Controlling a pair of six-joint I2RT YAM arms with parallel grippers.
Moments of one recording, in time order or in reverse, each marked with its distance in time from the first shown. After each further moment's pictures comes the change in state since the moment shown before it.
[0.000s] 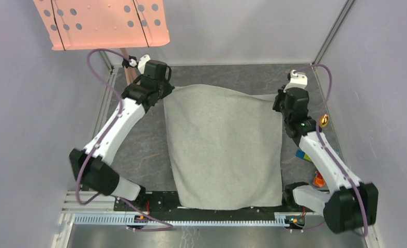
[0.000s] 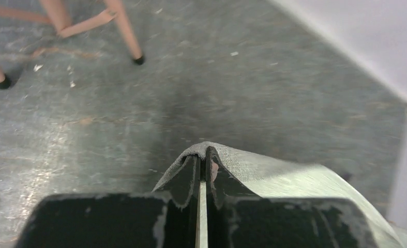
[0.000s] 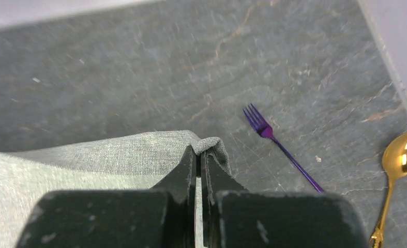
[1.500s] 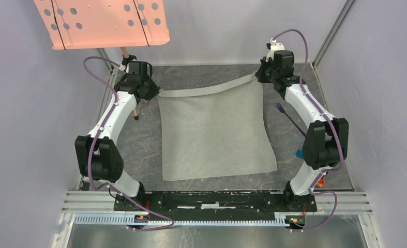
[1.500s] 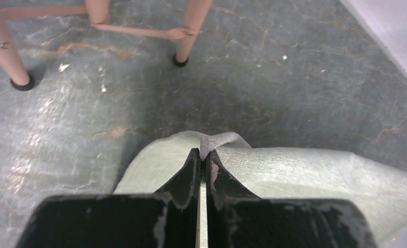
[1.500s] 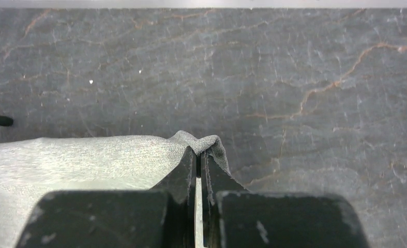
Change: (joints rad) left arm 0.307 0.159 -0.142 0.101 0.303 0.074; right arm -0.056 0.678 0.536 -0.051 -0.357 -0.058
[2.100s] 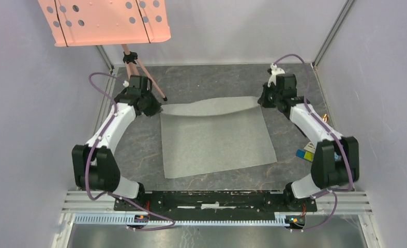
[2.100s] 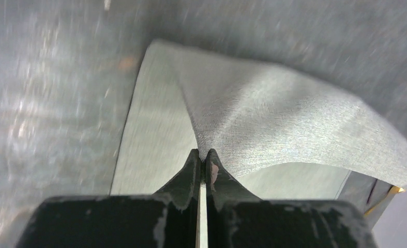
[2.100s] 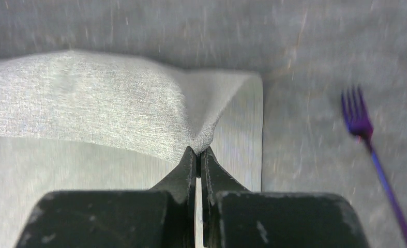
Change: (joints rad) left arm 0.000 -0.051 -0.129 -0.027 0.110 0.000; right arm -0.002 -0.153 -0.258 -0.069 -0.044 0.006
